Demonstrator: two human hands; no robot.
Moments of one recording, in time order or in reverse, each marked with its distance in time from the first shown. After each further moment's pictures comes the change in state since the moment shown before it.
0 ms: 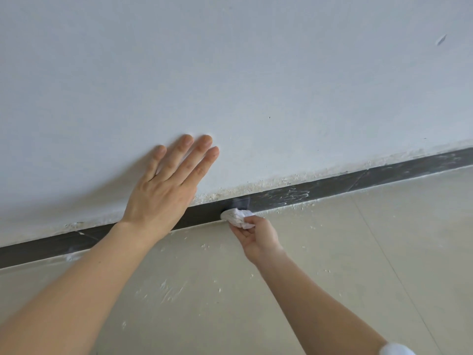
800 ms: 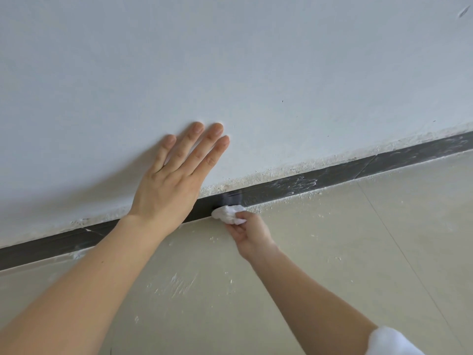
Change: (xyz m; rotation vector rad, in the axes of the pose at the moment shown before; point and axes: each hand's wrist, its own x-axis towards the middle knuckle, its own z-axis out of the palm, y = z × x) left_hand -0.002 -0.004 -0.005 -0.072 -0.067 0.011; right_hand 0.019 0.041 0.008 -0.077 0.038 0.006
